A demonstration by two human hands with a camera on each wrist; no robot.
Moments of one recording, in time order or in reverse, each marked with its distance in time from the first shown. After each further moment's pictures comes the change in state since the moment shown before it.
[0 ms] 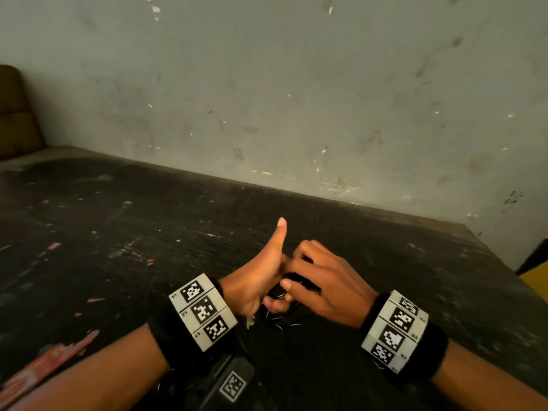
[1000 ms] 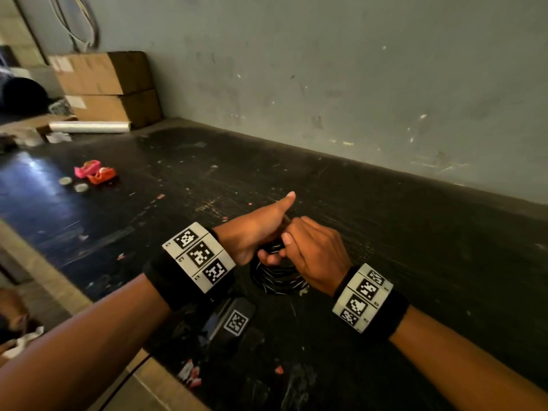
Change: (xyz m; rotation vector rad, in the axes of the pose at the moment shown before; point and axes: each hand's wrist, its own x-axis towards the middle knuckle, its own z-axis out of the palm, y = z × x) left_hand -0.027 0.001 -0.035 0.189 0.484 -0.116; right_hand 0.052 -0.006 0.085 0.266 0.370 -0.189
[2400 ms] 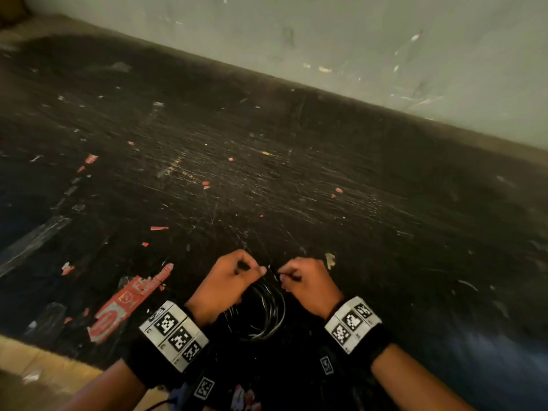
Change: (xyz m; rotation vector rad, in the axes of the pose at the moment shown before) left_hand 0.081 -0.212 -0.130 -0.110 0.077 0.035; right_hand -0.047 0.011 0.186 0.172 -0.438 1.034
